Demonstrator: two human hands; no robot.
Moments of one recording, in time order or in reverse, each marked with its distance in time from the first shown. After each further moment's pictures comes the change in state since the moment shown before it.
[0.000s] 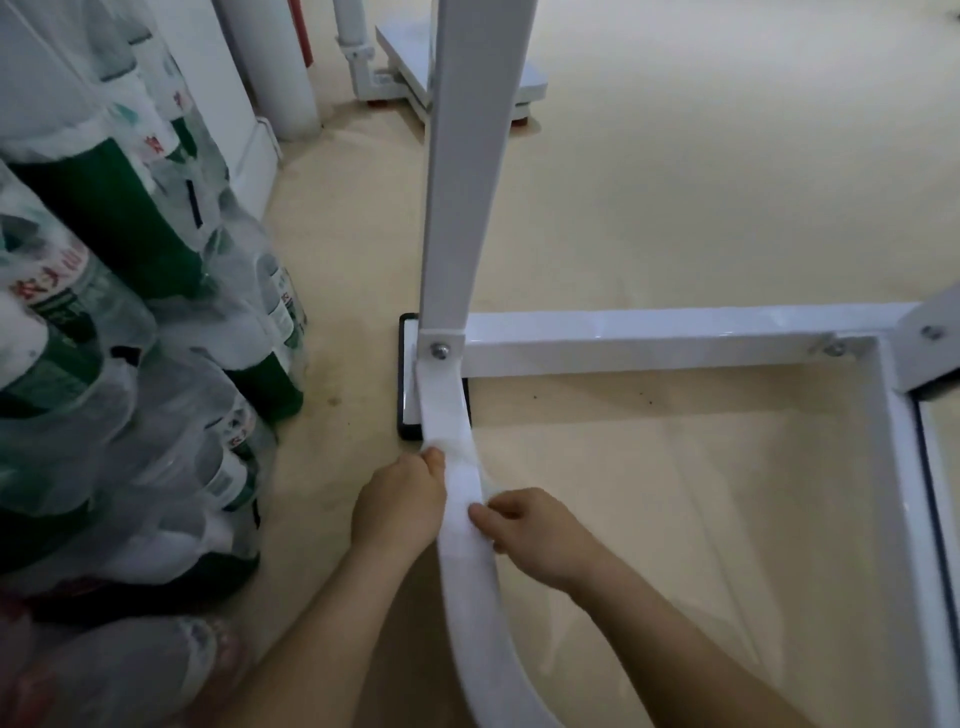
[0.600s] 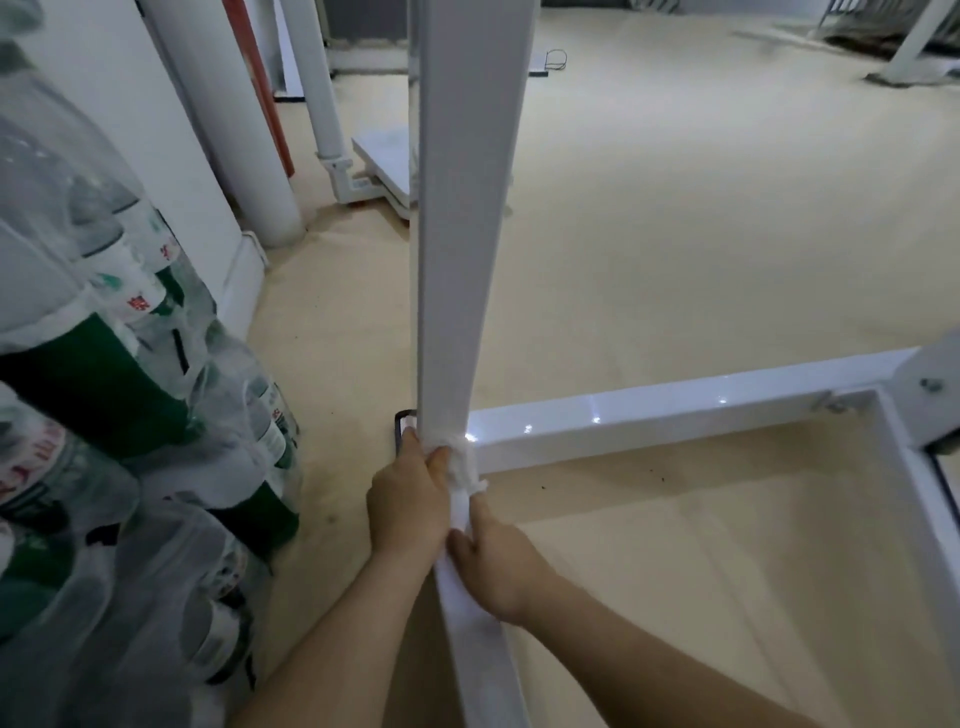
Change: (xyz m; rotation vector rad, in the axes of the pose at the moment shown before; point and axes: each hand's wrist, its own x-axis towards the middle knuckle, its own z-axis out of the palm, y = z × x) left_hand 0.085 0.044 -0.037 -0.205 0.247 0.178; right_hand 0.075 -0.049 -0.005 -0.058 0.143 -0.134
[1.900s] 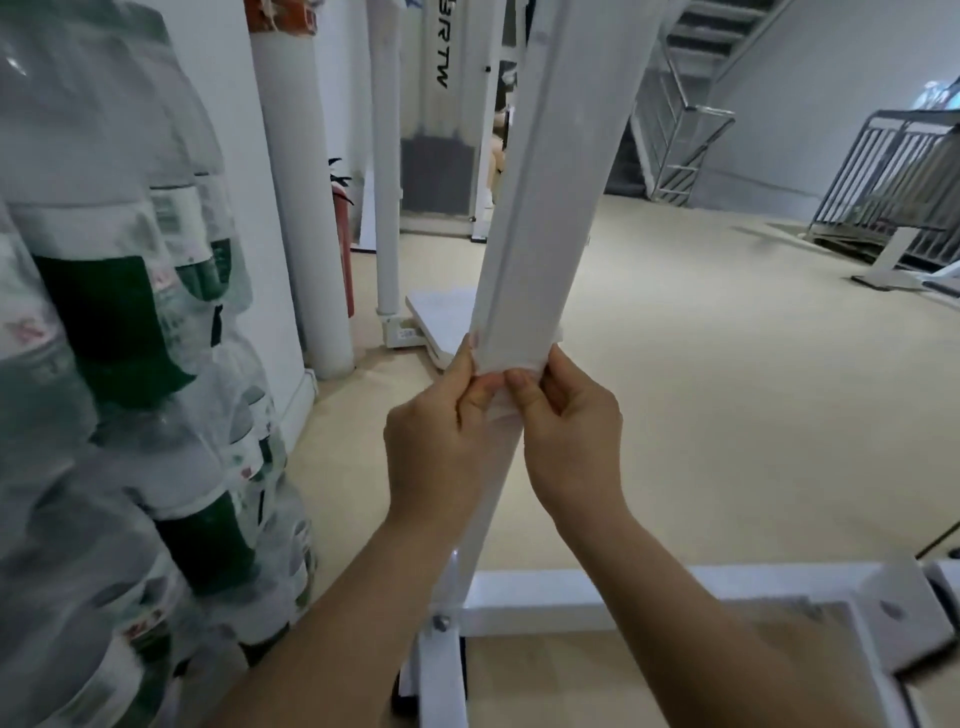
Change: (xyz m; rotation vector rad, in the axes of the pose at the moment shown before) left_hand 0.024 0.184 -0.171 -0.426 0.455 0.521; right_hand -0.040 -0.187 -0.215 0.502 0.758 -0.615
